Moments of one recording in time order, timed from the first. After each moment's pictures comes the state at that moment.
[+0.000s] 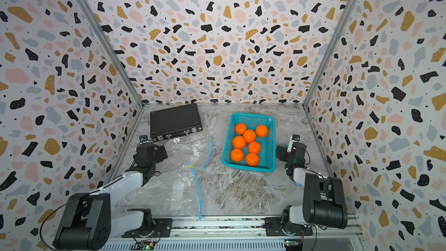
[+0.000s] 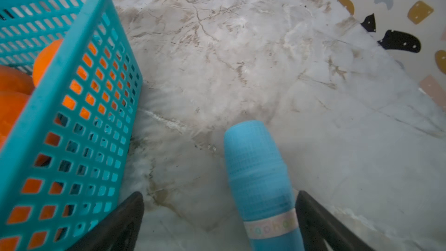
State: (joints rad) left arm -0.02 1.26 0.42 0.19 -0.33 -0.23; right arm -0.13 1.38 0.40 0.41 -0.08 0.11
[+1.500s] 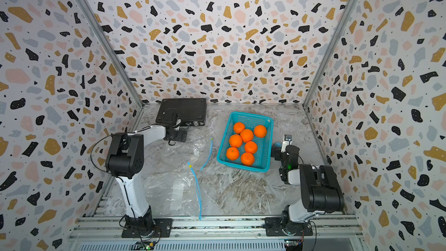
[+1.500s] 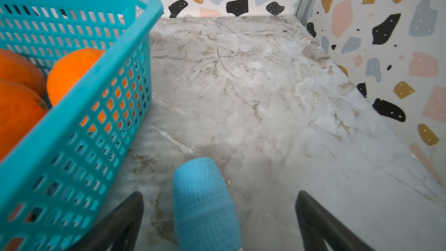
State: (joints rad) left arm -0.09 1.98 1.25 -0.32 -0.10 0.08; right arm -0.03 1.52 0.33 0.78 0.04 -0.01
